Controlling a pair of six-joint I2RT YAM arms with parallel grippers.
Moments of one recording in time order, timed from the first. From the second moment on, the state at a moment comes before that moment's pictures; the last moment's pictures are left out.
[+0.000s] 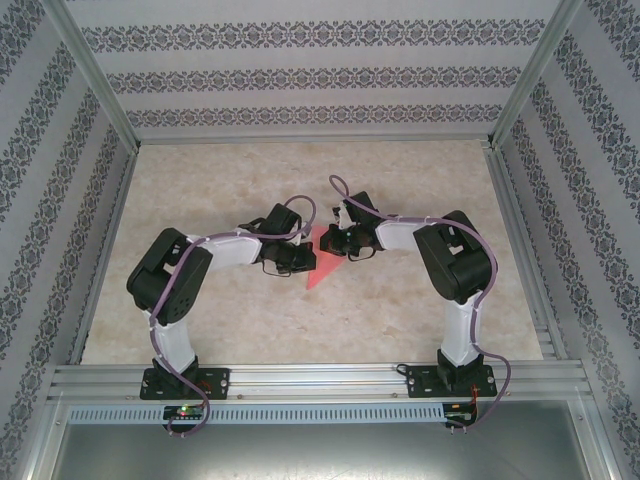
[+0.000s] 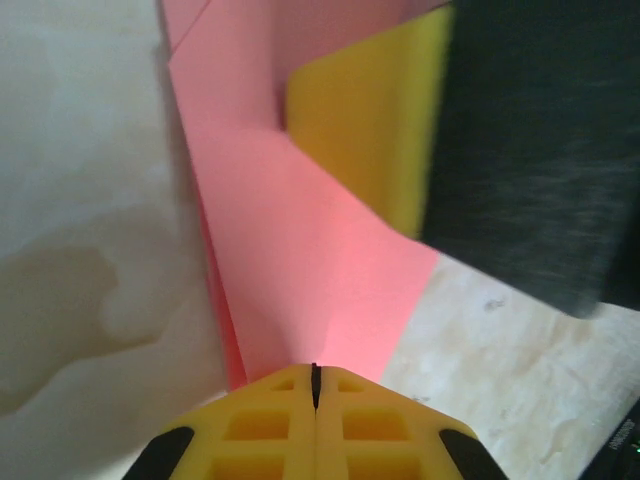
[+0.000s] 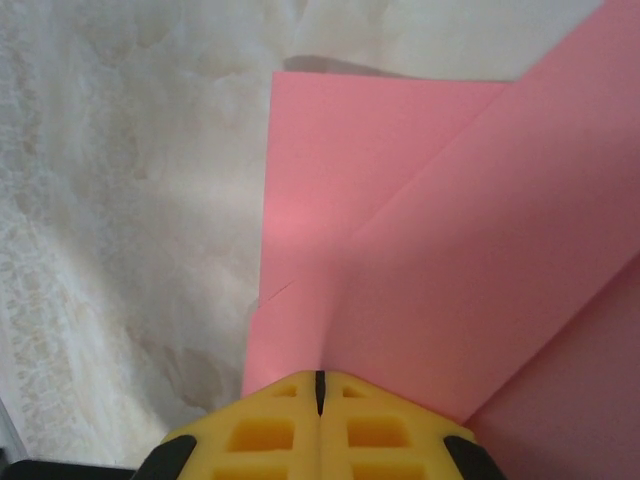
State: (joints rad) left arm -0.54 1.83 1.03 -0.25 0.47 -0.61; right arm 0.48 1.99 1.09 -0.08 -0.54 0.67
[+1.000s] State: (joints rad) left arm -0.57 1.85 0.98 -0.22 0.56 -0.68; right arm 0.48 2.01 1.14 -0.16 -0.54 0.66
